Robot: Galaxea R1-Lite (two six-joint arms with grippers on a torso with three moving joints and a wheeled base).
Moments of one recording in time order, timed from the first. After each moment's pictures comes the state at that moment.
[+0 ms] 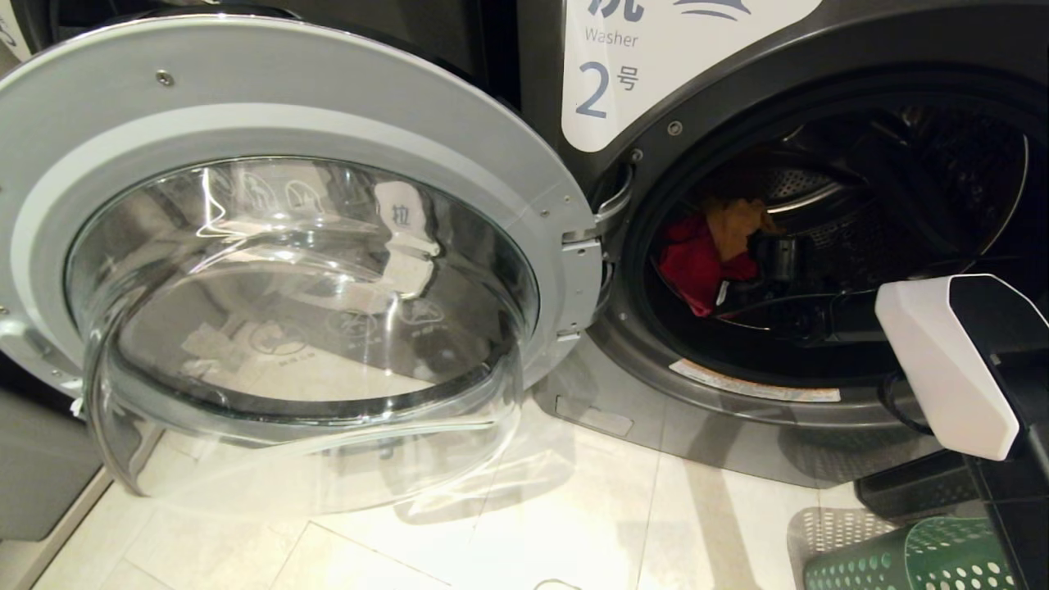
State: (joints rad) left arm -0.01 0.00 0.00 0.00 0.00 0.00; right arm 0.05 2.53 -1.97 -0.27 -0.23 0.25
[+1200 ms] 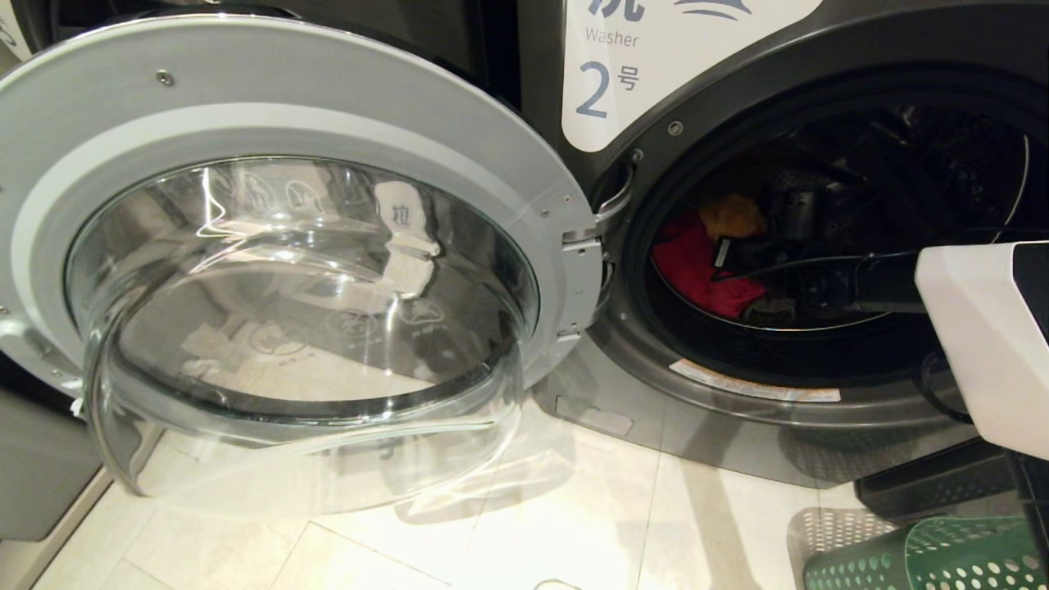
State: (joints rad) left arm -0.01 0.00 0.00 0.00 0.00 0.00; right arm 0.09 2.39 -1.96 -0.26 -0.19 0.23
